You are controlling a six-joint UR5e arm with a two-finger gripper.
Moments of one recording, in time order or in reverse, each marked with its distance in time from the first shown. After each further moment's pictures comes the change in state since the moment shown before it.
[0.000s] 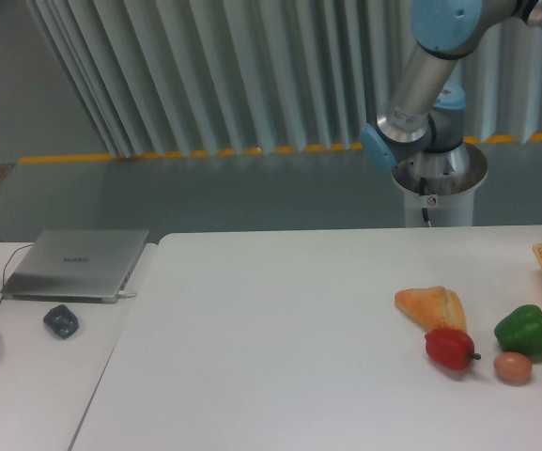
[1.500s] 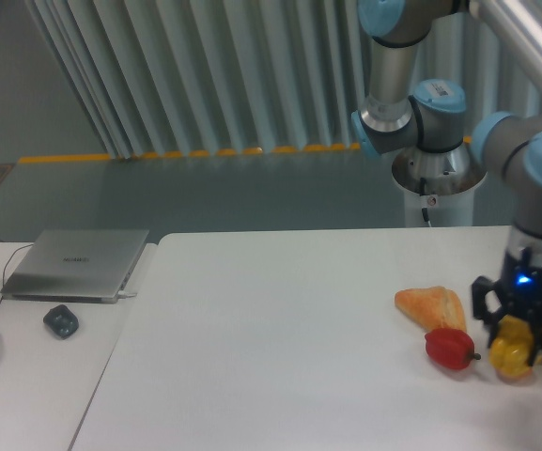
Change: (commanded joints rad) arm -0.422 0.025 0.085 0.084 -0.166 -0.784
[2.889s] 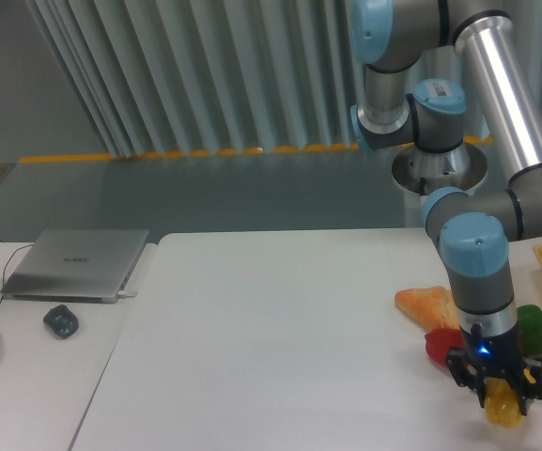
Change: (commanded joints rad) arm -0.068 -0.129 0.006 0.126 0.295 -0.144
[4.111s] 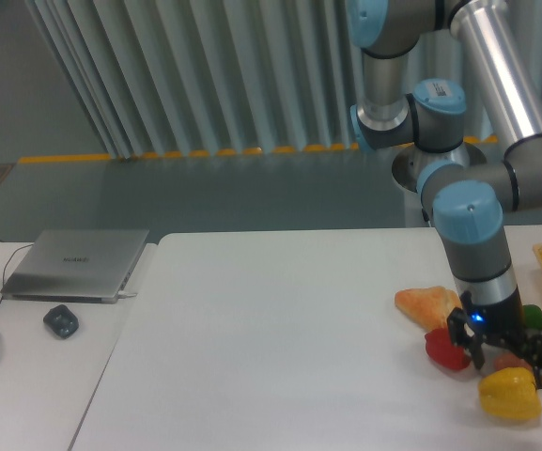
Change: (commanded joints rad) arm -0.002 0.141 -0.052 -0.086 0.086 0.450
